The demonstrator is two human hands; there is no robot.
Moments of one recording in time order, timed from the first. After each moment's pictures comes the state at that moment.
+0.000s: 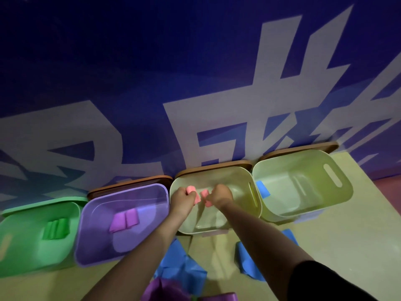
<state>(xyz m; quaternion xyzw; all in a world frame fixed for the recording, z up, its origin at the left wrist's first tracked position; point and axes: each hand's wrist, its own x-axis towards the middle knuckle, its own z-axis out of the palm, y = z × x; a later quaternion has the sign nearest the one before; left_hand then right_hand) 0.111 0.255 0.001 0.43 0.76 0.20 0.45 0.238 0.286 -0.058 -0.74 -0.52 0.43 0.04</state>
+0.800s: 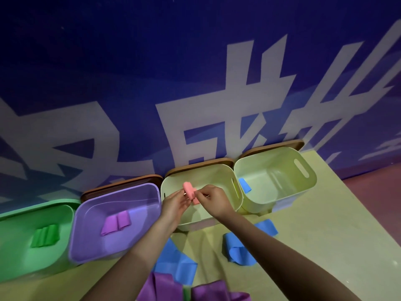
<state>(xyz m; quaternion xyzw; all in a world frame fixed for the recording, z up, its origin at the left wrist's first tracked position) 0.126 0.210 0.039 0.18 0.58 0.44 0.66 0.263 0.209 0.020 -0.59 -0.65 0.37 0.30</state>
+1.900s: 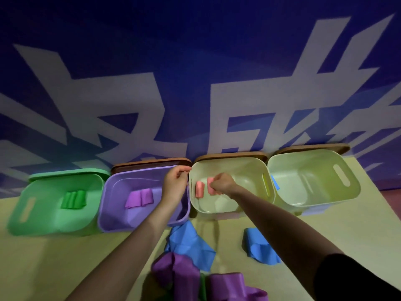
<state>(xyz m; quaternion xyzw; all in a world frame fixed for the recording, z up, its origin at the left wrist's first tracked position) 0.054 0.227 0.036 0.39 0.69 0.43 0.44 0.212 0.266 0.004 -0.68 -0.54 0.50 0.06</state>
